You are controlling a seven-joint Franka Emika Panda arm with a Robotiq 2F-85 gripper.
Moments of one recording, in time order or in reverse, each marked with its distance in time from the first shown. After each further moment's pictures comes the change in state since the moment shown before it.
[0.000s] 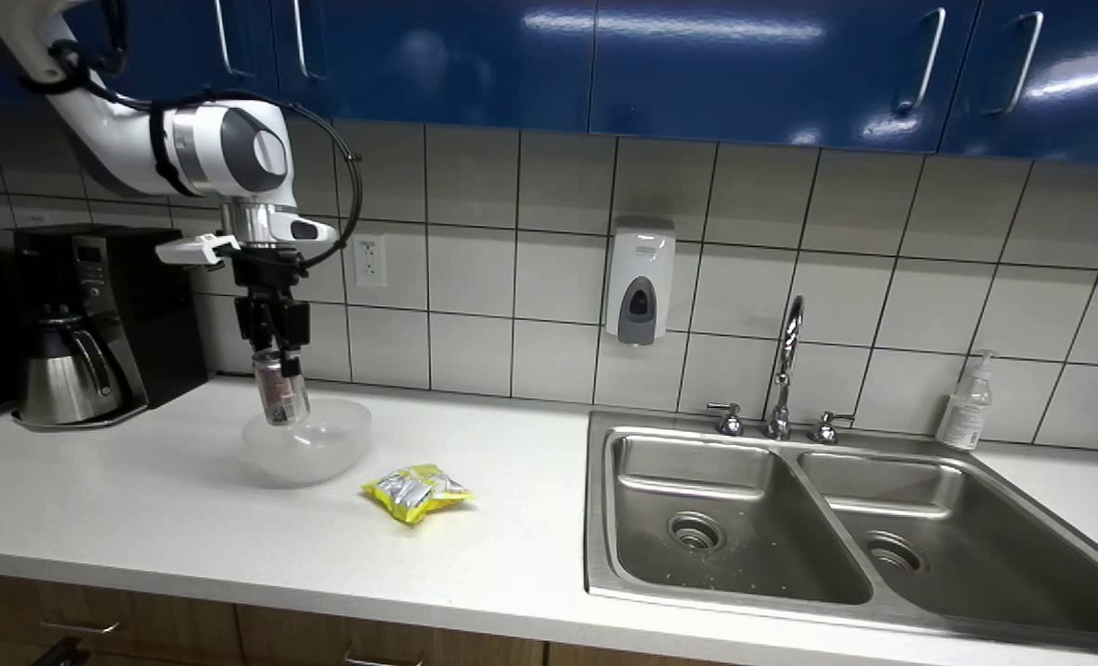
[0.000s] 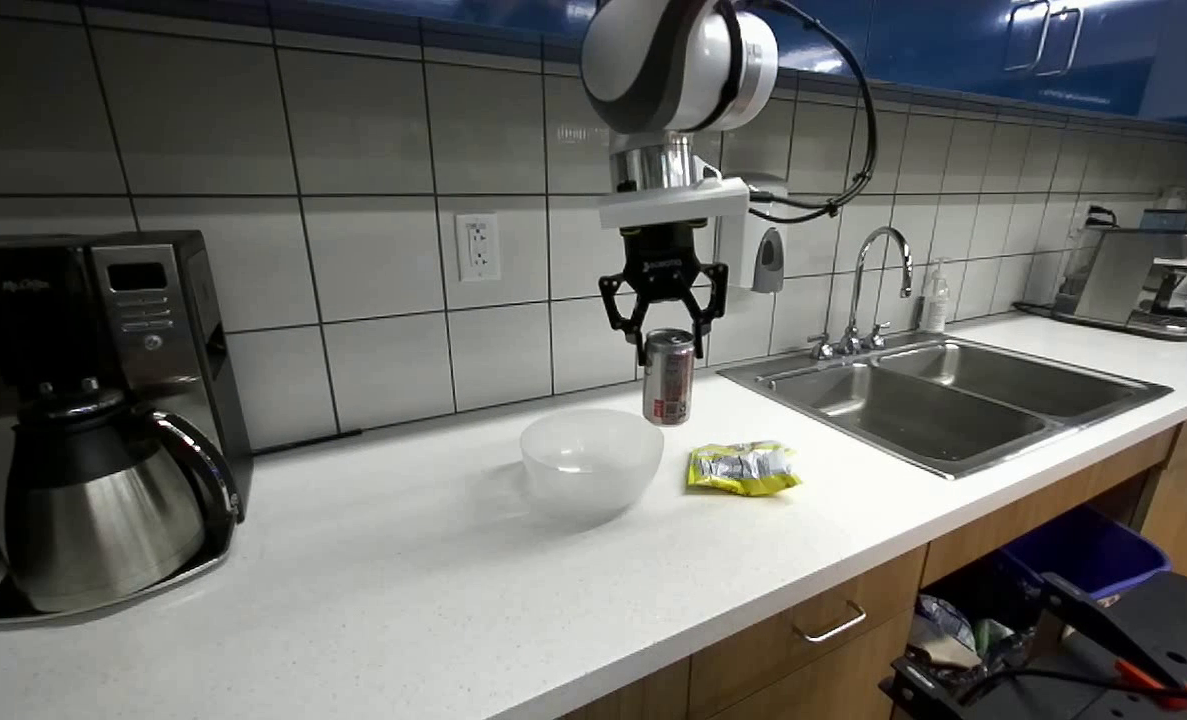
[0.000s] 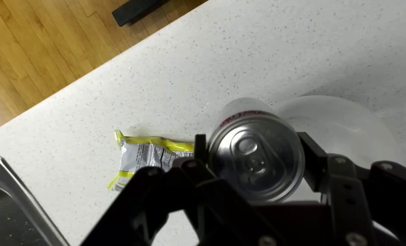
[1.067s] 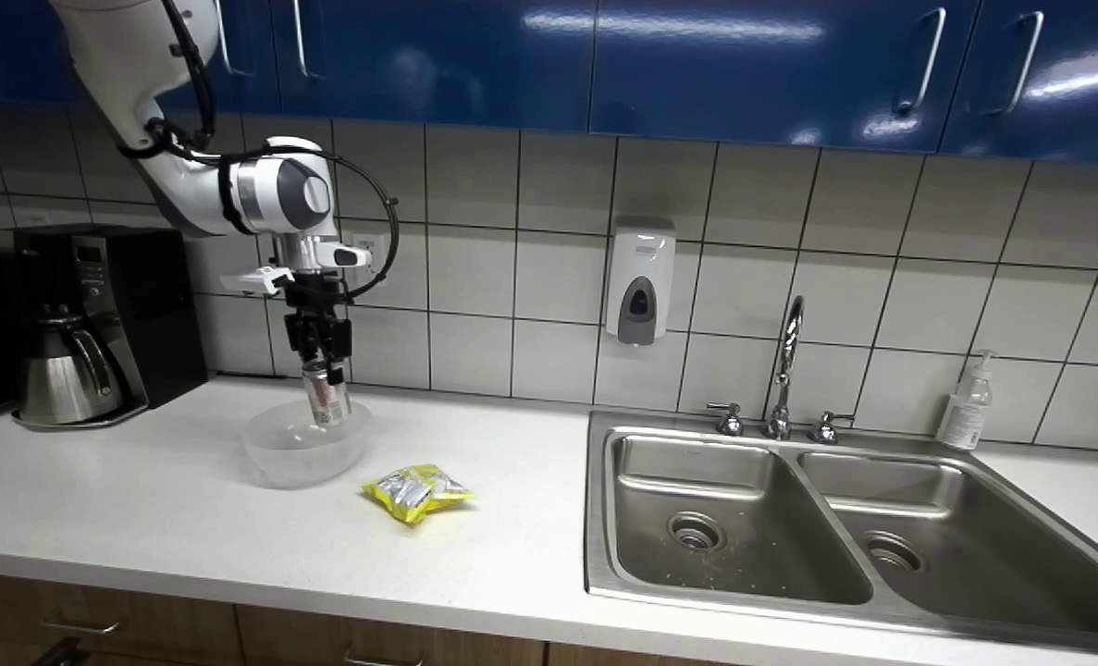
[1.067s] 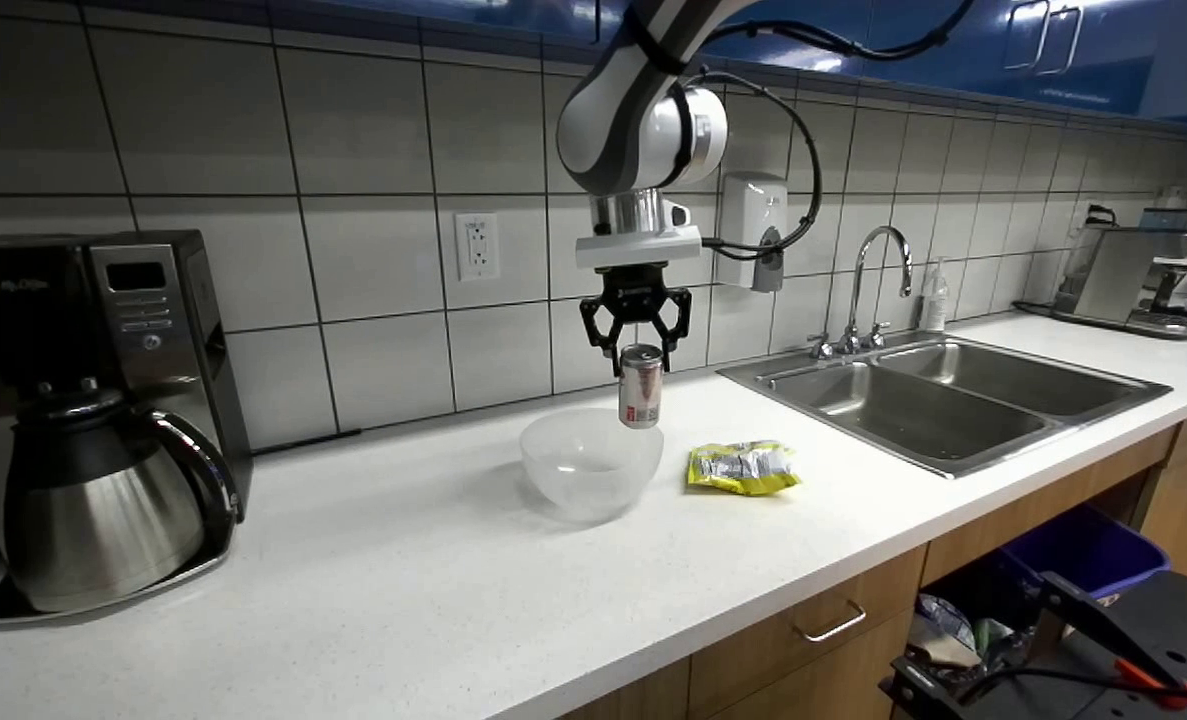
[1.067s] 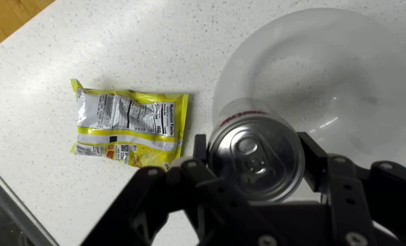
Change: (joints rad) arm 0.000 0.254 -0.041 0.256 -0.006 0.044 -0.005
